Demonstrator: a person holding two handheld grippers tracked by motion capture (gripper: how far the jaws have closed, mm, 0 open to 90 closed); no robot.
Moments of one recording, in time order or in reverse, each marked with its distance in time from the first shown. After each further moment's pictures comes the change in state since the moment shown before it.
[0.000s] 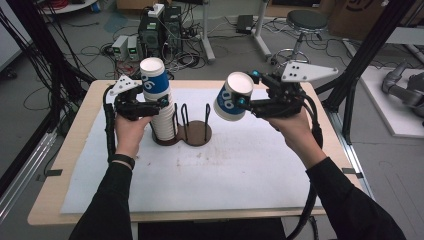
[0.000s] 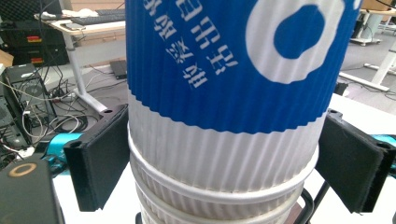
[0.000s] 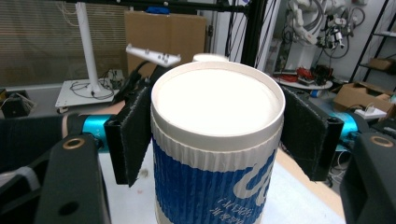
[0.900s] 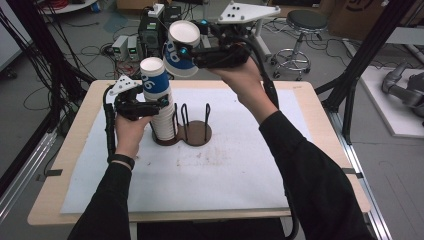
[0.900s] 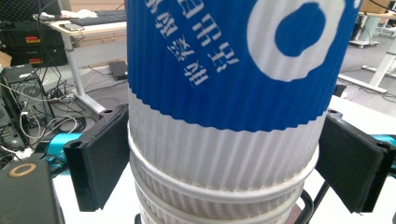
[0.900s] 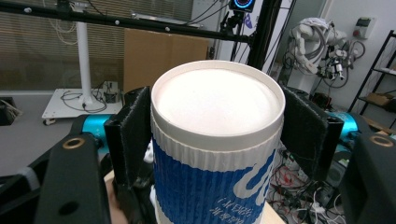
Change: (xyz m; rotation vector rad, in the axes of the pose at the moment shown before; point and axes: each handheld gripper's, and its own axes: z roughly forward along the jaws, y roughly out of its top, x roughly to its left) left arm 0.001 0.000 0.001 -0.006 -0.008 -0.004; right arm 0.000 0.098 0.104 -0.052 0.005 -0.093
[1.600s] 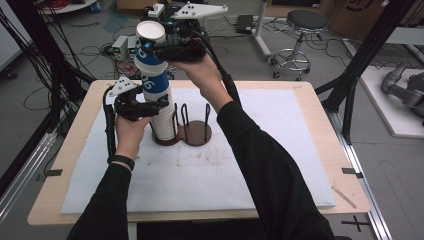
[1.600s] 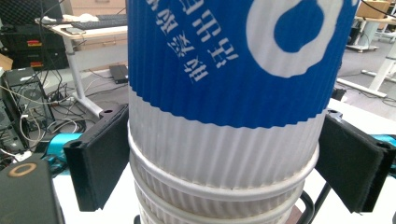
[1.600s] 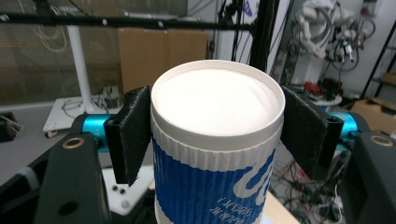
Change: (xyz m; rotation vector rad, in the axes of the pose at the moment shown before) left arm 0.000 -0.002 -0.001 -0.016 0.004 -0.004; right arm -0.005 -0.009 0.093 0.010 0.004 0.094
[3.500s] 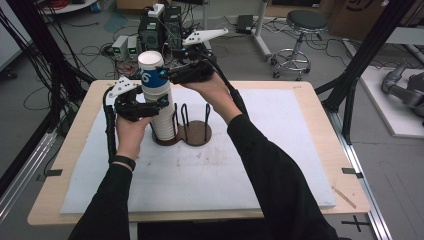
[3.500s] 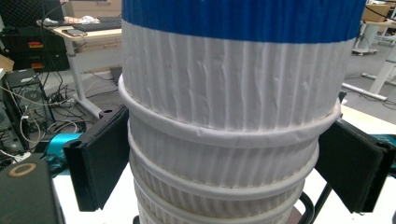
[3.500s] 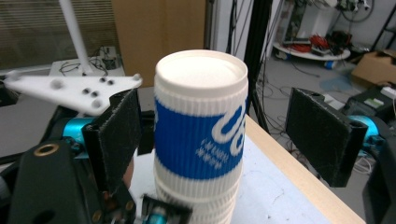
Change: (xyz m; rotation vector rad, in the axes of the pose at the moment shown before) left arm -0.001 -0.002 0.000 -0.012 0.001 -0.002; right arm -0.014 -0.055 0.002 0.196 0.000 0.042
